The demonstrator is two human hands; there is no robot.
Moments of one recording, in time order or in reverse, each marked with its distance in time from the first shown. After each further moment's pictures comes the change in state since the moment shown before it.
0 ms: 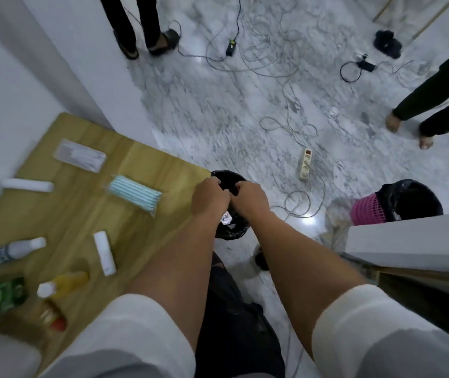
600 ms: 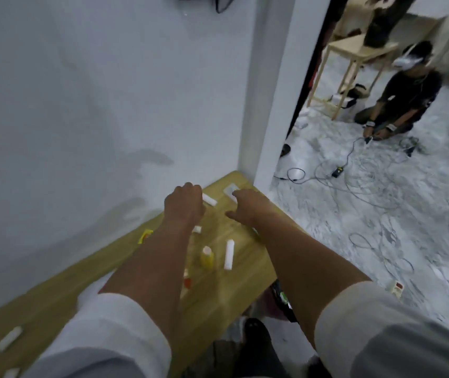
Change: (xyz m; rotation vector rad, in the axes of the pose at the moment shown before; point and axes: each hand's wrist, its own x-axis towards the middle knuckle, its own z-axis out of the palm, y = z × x) left_hand -0.206 -0.195 -0.313 0.465 0.563 -0.094; right_hand -0.179 -0.304 0.013 -0.520 -0.057 -0.834
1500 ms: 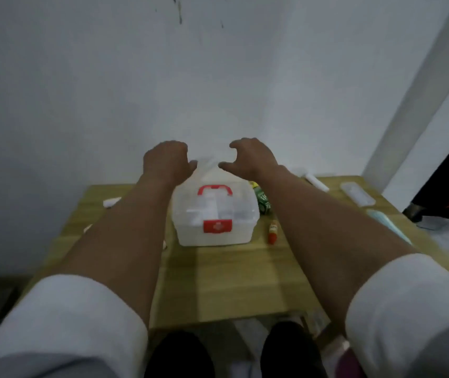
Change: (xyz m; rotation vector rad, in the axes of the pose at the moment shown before) left_hand -0.203 -0.217 0.096 0.131 0.434 -0.546; right_hand -0.005 -0.215 0.161 -0.062 0.357 -0.677
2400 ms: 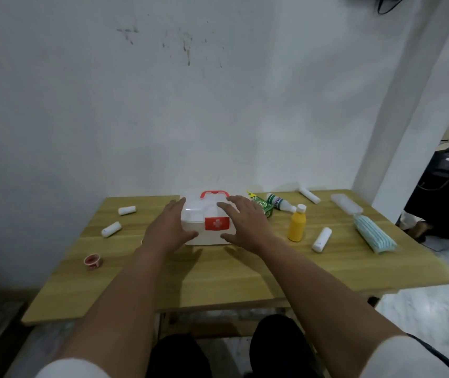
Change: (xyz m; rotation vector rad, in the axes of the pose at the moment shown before) left_hand -0.140 -0.014 0.046 -0.415 -0.092 -0.044; right_hand -0.127 0.003 0.087 -0.139 0.100 -0.230
